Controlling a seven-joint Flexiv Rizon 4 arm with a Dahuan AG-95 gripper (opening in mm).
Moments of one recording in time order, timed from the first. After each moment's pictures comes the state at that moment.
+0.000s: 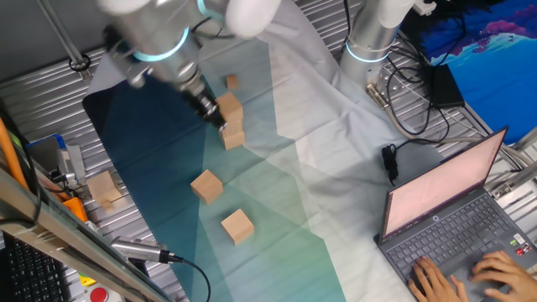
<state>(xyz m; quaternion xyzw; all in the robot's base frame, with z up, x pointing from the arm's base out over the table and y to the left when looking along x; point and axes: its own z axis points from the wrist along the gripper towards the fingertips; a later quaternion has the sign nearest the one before) 0.521 0.052 0.186 0.12 -0.99 -0.01 0.10</state>
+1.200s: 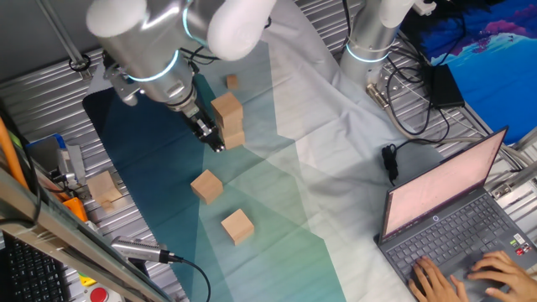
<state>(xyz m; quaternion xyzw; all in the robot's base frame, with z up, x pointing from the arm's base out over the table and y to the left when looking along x) 0.523 0.077 0.159 0.05 -0.99 -0.05 0.12</state>
